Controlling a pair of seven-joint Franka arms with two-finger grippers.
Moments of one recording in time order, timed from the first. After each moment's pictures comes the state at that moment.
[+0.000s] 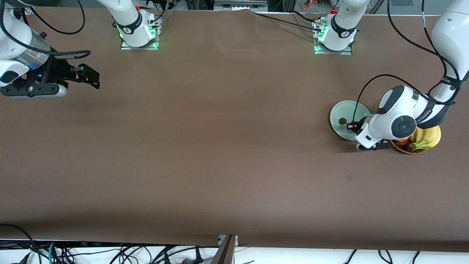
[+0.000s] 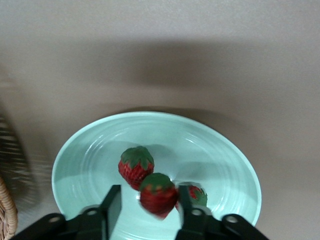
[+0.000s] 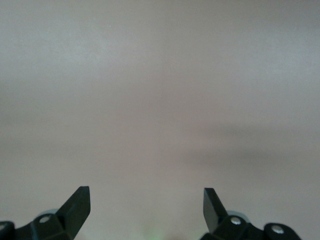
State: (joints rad) left arm 0.86 0.71 -0.93 -1.97 0.64 1.92 -0.51; right arm 0.13 0.03 0.03 -1.59 0.00 1.55 0.11
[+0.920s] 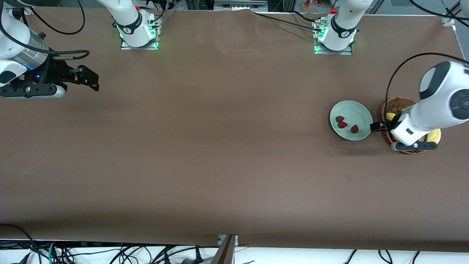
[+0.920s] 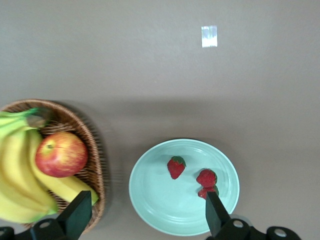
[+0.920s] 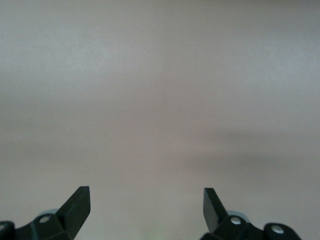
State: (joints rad) left arm 1.12 0.61 -1.26 -1.81 0.63 1.78 -0.37; right arm 0.13 0.03 0.03 -1.59 0.00 1.57 0.11
